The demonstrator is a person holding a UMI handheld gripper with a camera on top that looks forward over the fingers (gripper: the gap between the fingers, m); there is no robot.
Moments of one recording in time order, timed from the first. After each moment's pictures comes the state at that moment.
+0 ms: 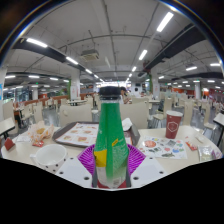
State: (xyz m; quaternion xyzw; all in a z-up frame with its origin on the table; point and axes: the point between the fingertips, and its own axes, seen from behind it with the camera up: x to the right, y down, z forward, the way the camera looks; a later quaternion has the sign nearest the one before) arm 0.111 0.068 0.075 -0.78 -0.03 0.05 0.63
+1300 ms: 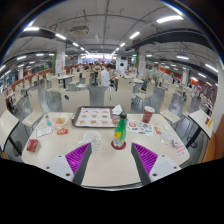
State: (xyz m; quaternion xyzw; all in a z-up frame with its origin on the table) arm 0.052 -0.182 0.233 -0.87 0.01 -0.05 0.49
